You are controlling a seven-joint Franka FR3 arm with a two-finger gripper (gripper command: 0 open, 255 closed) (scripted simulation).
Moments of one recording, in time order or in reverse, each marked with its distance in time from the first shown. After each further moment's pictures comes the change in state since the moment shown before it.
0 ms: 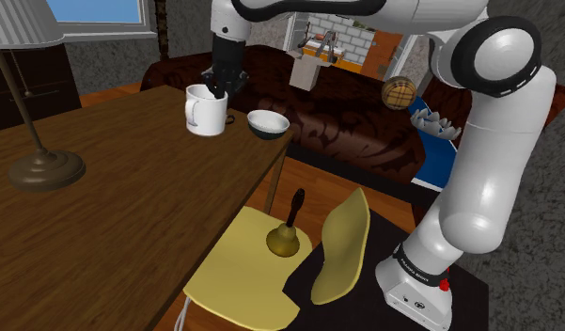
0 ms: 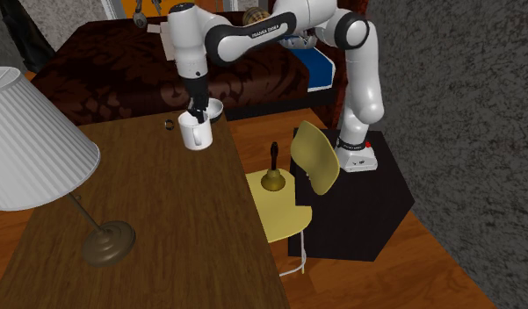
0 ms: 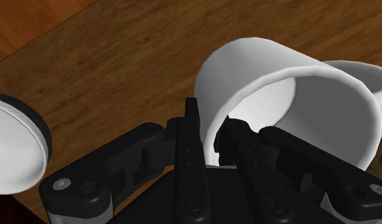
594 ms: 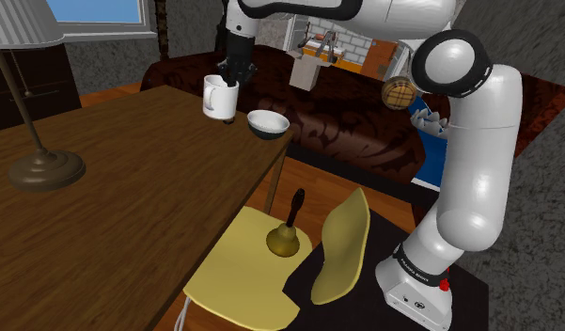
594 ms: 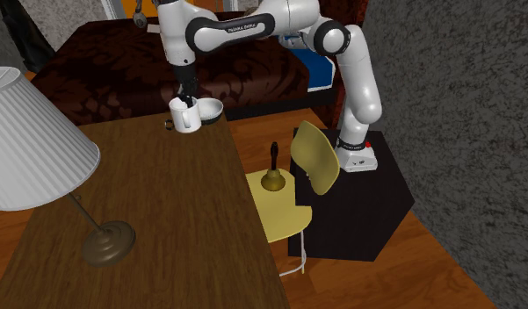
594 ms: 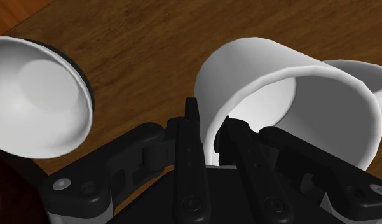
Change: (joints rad) arm -0.084 0.154 -0.058 0.223 -0.021 -0.068 -0.162
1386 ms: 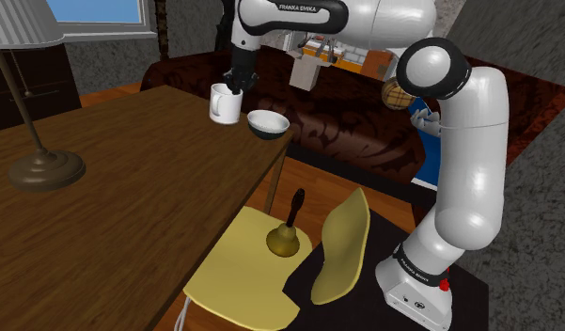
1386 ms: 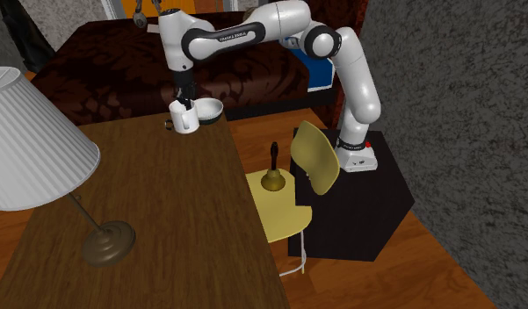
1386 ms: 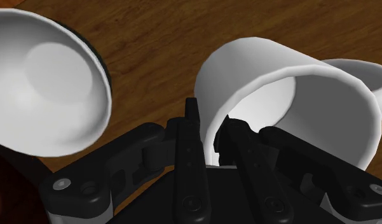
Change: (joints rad) arm -0.046 0.080 -0.024 0.026 -0.008 0.053 -0.070
